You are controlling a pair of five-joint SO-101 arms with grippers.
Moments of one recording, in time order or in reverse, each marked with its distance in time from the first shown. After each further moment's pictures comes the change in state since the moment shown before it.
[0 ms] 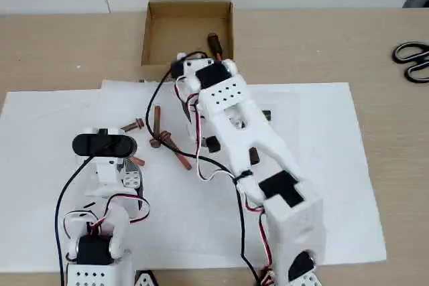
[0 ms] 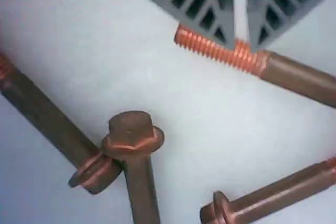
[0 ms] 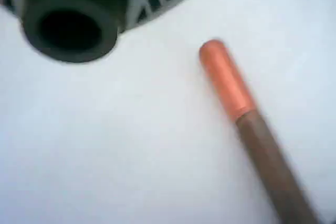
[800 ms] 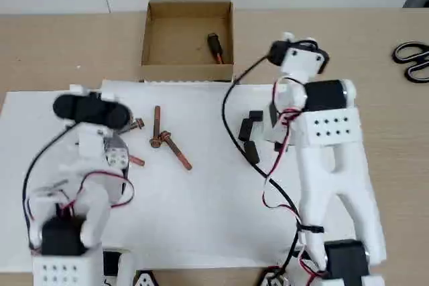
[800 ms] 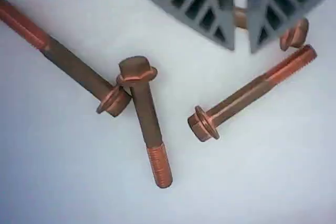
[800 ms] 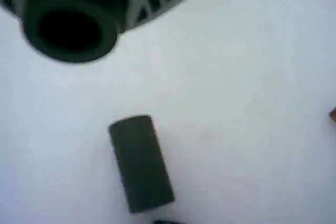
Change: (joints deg) left arm 0.0 32.4 -46.4 15.9 -10.2; right arm 23.1 -37.7 28.3 1.0 0.0
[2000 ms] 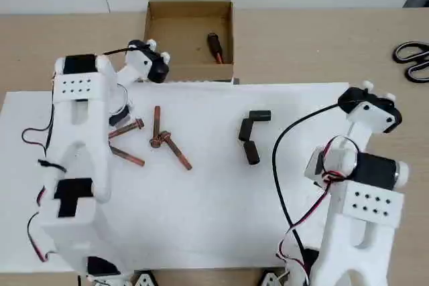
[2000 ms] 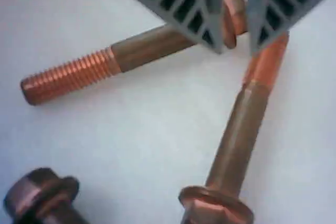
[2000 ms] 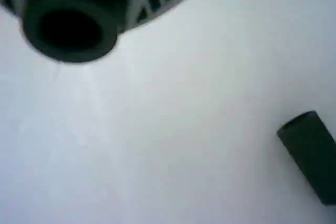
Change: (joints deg) left arm -5.8 85.3 -59.6 23.5 -40.7; right arm 19.5 -30.0 32.4 -9.1 -0.1
